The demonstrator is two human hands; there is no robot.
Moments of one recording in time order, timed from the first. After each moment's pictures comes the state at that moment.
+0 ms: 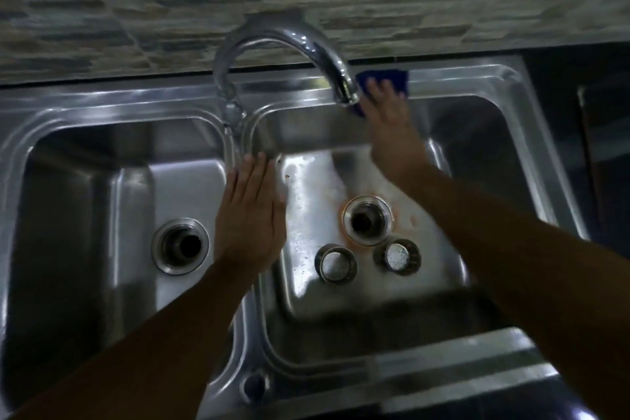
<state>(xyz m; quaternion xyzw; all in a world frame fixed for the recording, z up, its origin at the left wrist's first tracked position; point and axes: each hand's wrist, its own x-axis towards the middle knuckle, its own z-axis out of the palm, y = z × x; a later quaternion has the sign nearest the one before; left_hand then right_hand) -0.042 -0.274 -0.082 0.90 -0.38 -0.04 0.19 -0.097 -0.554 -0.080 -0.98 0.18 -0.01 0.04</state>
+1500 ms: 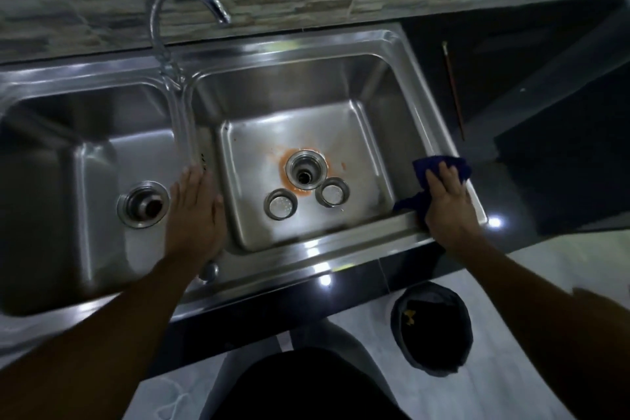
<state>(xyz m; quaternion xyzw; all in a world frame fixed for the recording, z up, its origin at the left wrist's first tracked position) -0.146 -0.204 -0.064 0.91 -0.35 -0.10 0.17 -0.450 -0.538 -0.045 -0.90 0.43 0.06 0.10</state>
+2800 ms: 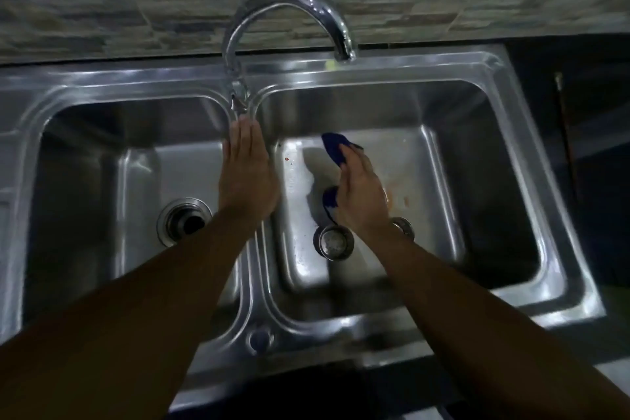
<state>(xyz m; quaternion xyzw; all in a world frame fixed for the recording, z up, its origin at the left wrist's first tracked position) -0.029 -0.280 -0.073 0.93 -0.32 -0.10 0.17 -0.162 -0.431 -0.101 -0.88 0.33 -0.10 0.32</state>
